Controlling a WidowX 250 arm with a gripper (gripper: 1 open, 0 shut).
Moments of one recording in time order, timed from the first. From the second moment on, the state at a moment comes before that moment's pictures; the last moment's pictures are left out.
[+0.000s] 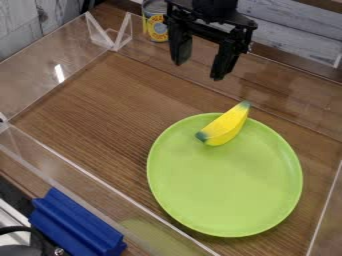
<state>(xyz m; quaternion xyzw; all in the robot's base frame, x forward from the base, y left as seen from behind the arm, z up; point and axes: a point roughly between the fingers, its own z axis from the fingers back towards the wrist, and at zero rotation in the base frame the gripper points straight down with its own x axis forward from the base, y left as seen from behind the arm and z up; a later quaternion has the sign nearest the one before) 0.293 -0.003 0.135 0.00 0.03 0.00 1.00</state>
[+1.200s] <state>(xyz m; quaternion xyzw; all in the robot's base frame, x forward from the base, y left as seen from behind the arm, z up) 0.297 -0.001 0.133 -0.02 0.05 -0.03 1.00</state>
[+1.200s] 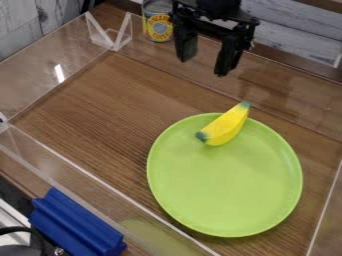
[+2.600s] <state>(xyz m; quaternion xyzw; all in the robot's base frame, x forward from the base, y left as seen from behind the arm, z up) 0.289 -0.001 0.130 -0.03 0.07 -0.04 1.00</state>
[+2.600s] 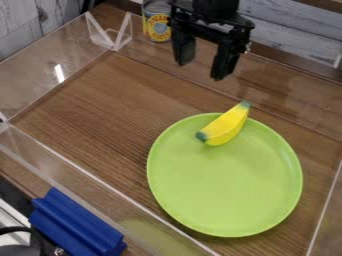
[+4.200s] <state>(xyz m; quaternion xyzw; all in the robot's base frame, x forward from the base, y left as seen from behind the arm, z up) 0.290 -0.002 0.129 -0.05 0.06 -0.05 1.00</state>
